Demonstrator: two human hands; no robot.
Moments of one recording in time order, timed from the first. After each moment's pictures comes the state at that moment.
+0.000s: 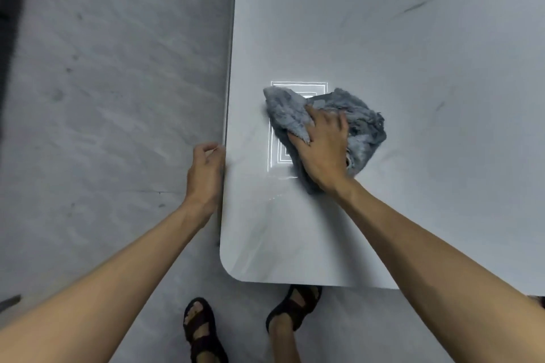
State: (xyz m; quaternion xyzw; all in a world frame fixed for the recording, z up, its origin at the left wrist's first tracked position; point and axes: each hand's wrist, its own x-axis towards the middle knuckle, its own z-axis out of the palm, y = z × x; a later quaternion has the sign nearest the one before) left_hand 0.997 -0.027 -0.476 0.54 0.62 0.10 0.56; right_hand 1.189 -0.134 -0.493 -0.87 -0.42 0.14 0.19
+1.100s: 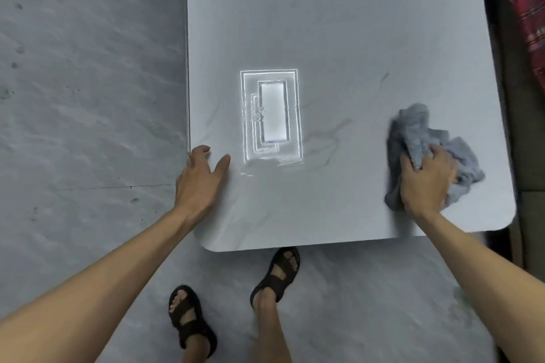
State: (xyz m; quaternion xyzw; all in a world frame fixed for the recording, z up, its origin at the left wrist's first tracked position) left_hand 0.991 -0.089 -0.457 0.75 0.52 -0.09 0.39; right_hand 1.267 -0.384 -0.486 -0.98 -0.13 0.03 0.13
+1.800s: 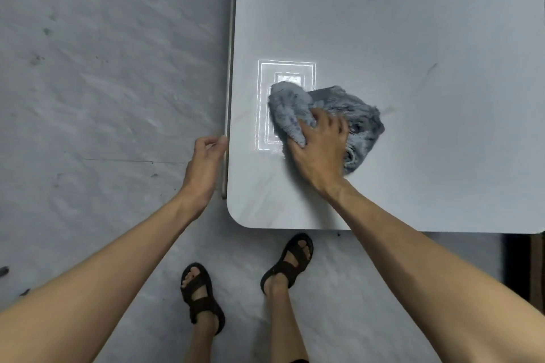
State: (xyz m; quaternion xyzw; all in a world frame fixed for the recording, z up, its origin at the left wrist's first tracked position) left_hand 0.926 -0.067 -0.467 0.53 0.59 0.02 0.61; right_hand 1.111 -0.190 -0.493 -0.90 -0.41 0.10 0.05
